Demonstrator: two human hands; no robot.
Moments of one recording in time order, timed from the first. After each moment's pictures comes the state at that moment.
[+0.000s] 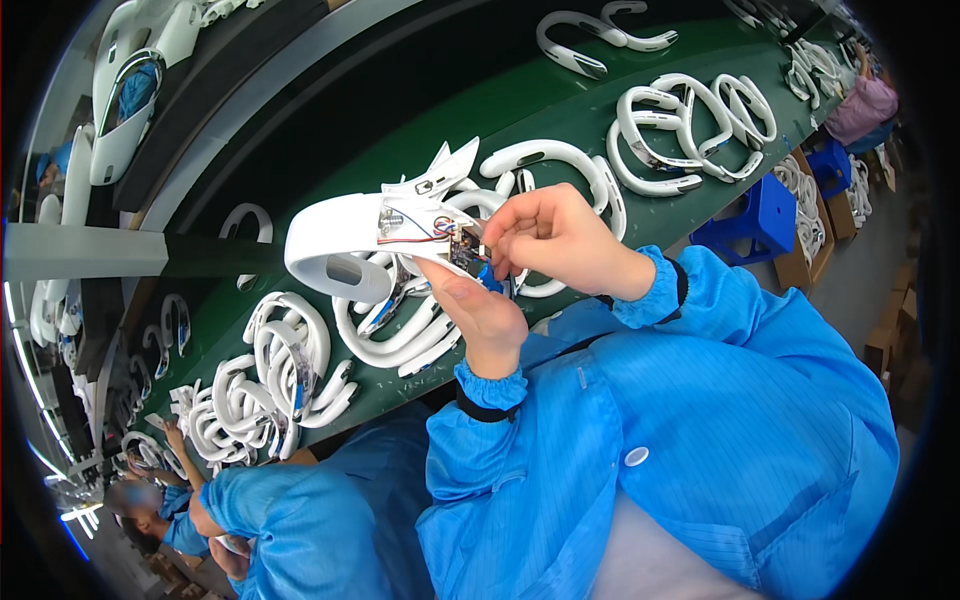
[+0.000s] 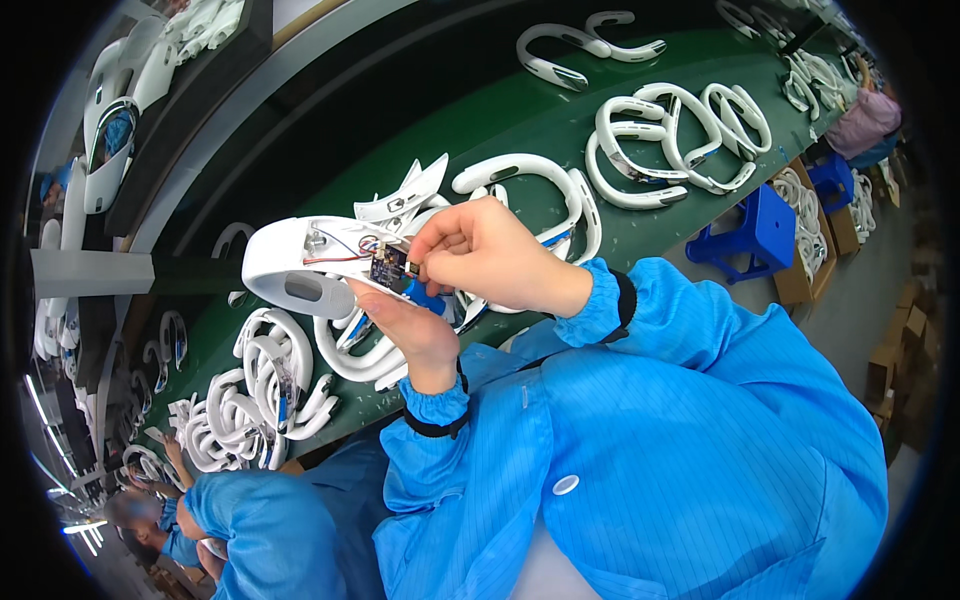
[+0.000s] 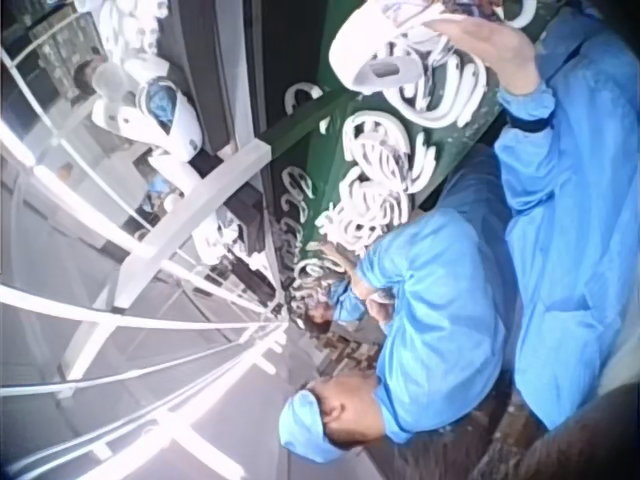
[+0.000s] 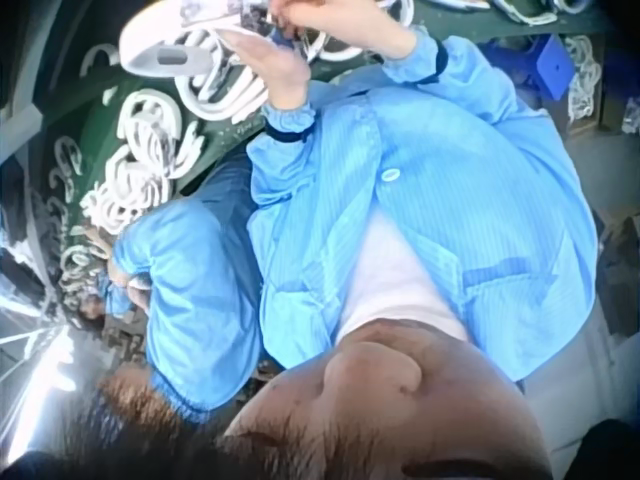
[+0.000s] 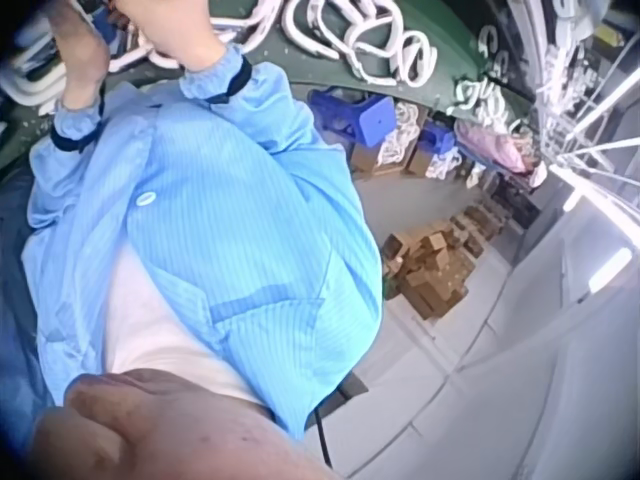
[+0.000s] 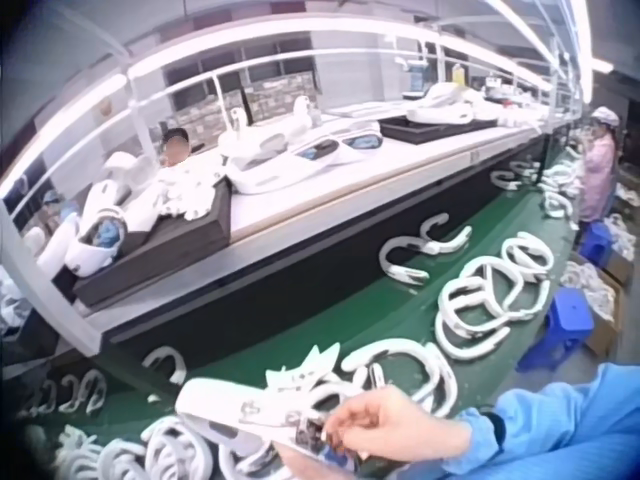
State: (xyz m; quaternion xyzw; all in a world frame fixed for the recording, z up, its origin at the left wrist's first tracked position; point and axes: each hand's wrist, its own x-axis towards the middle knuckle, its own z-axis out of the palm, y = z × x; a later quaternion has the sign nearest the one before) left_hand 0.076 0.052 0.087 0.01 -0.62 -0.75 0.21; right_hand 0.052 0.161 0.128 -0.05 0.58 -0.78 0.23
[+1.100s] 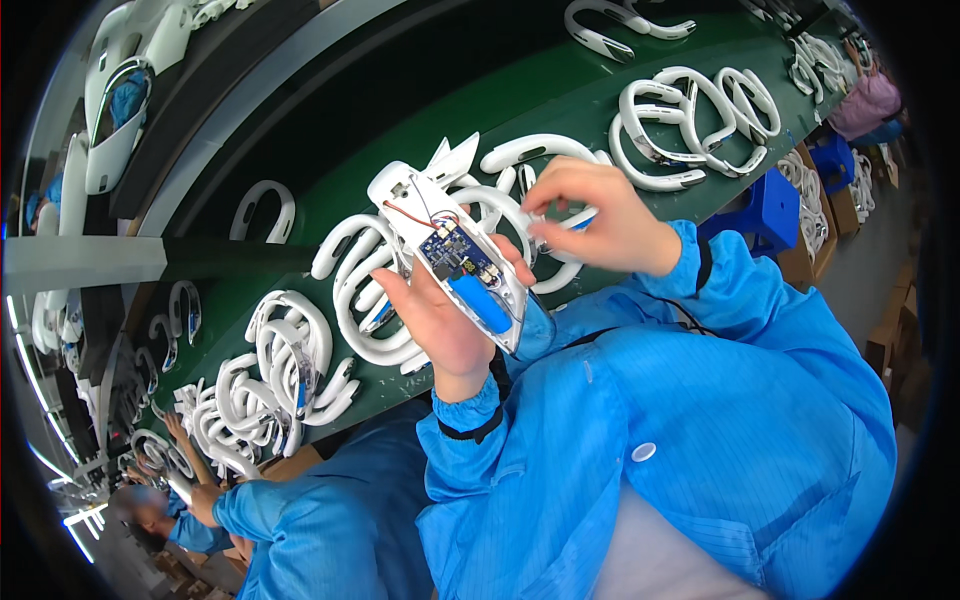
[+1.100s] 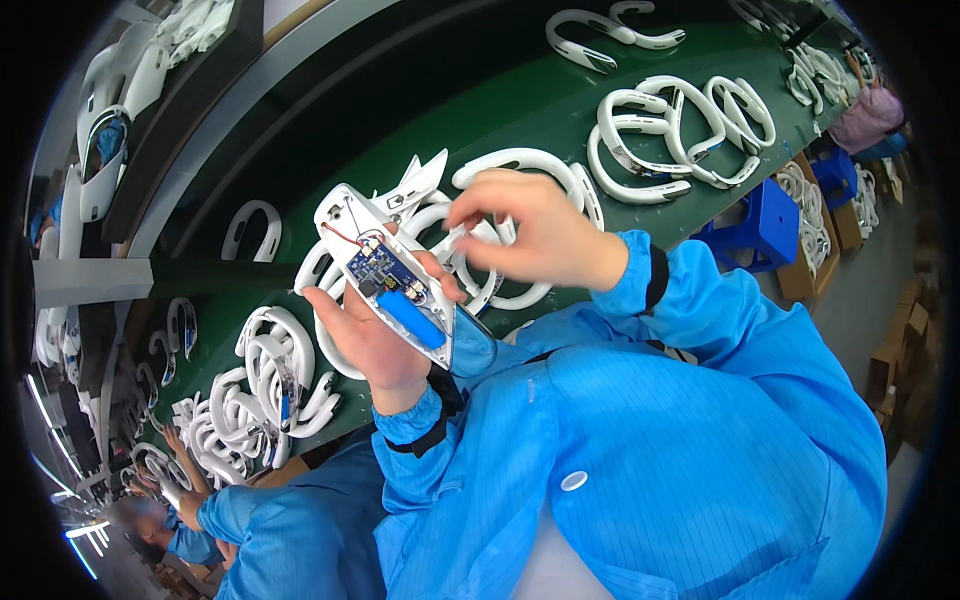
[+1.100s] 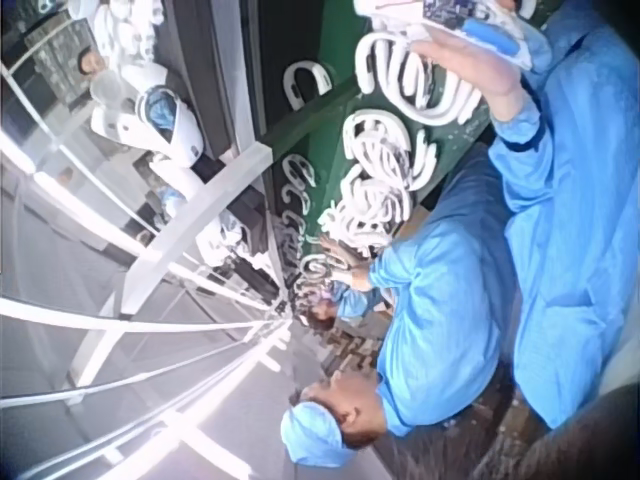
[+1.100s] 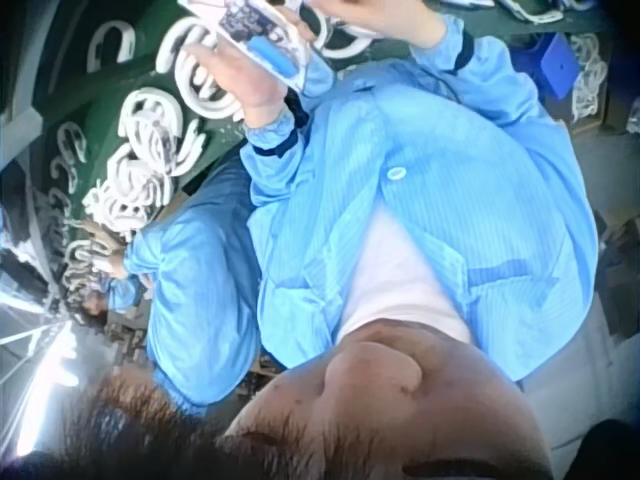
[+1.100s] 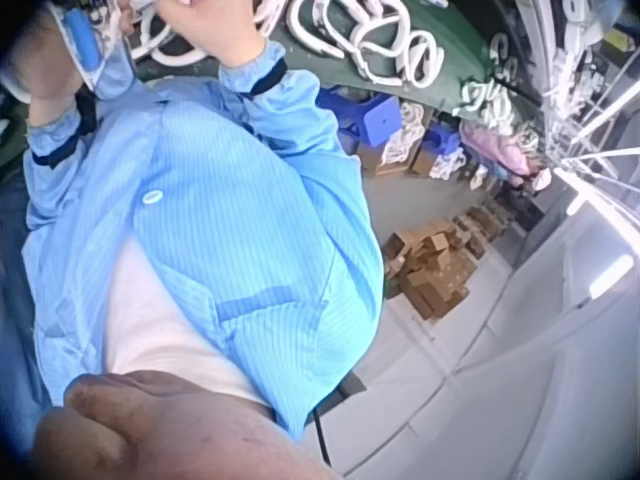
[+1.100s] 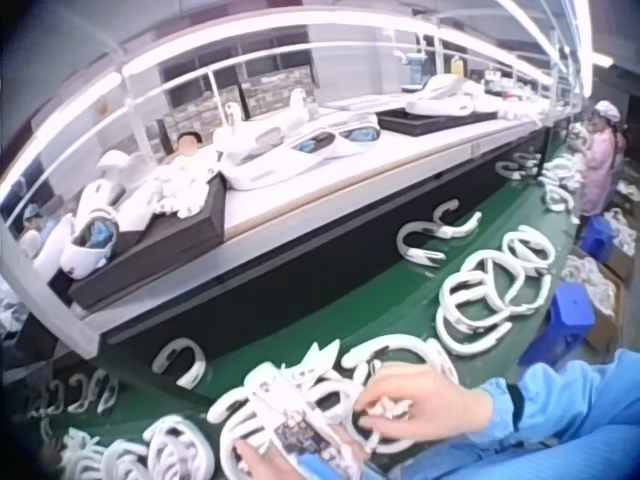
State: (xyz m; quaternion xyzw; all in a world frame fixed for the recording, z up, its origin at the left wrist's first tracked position) left_hand 0.081 0.015 0.111 0.03 -0.32 -0.94 -0.10; right_hand 0.040 0.198 0.123 -0.26 0.79 -0.55 -0.02
